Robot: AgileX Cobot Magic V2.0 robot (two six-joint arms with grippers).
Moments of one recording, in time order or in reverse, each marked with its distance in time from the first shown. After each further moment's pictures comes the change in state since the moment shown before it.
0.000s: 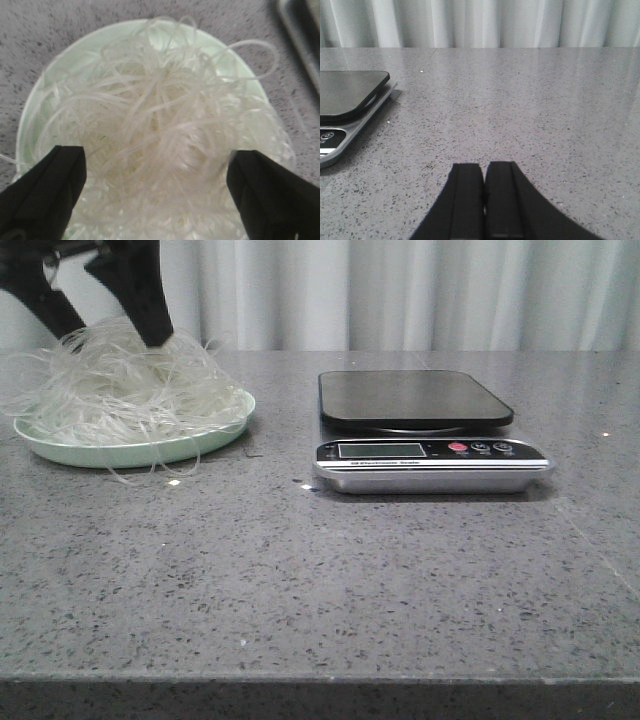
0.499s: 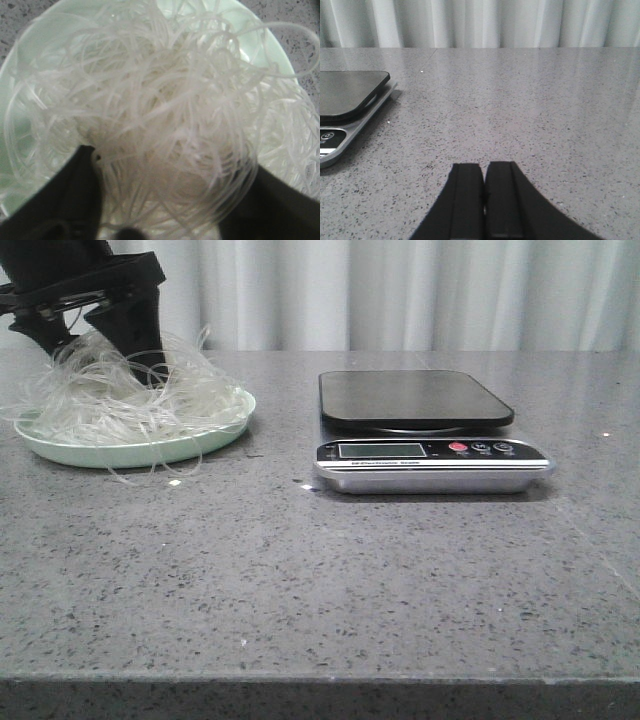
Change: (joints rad) left arm 0.000 0.051 -0.003 0.000 0.039 0.000; right arm 0.000 0.000 0.000 0.000 0.000 0.000
